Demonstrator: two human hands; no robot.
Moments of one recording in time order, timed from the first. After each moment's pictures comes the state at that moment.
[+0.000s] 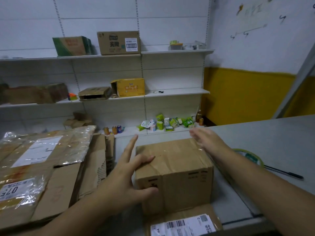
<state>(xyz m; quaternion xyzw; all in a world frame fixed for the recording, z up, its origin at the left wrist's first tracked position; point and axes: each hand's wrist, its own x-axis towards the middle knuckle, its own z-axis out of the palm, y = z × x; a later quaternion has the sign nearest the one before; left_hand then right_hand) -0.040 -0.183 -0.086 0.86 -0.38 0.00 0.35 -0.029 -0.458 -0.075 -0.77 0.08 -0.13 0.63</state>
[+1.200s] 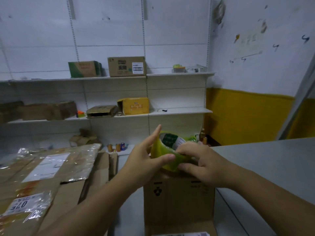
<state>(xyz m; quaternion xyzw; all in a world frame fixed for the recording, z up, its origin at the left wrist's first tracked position) -0.045 -0.241 -0.017 0.70 -0.34 -0.03 0.63 -0.081 -0.437 -0.019 -0.90 -0.28 -0.17 0.29</state>
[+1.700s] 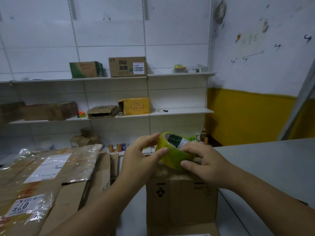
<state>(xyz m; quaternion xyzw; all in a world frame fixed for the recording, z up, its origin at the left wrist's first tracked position) -0.037 -0.241 -0.024 0.73 -0.30 0.17 0.59 -0.075 -0.437 -0.025 -0.89 -0.25 -0.20 0.34</state>
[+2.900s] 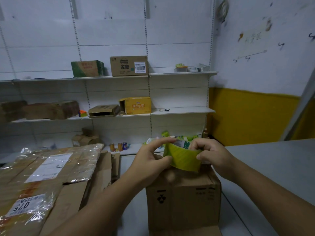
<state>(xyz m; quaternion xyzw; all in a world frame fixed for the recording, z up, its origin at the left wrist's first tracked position) -0.030 -0.247 -0.022 0.74 -0.32 -0.02 0.59 -0.061 -0.450 -0.023 -0.80 -0.20 -0.12 0.54</state>
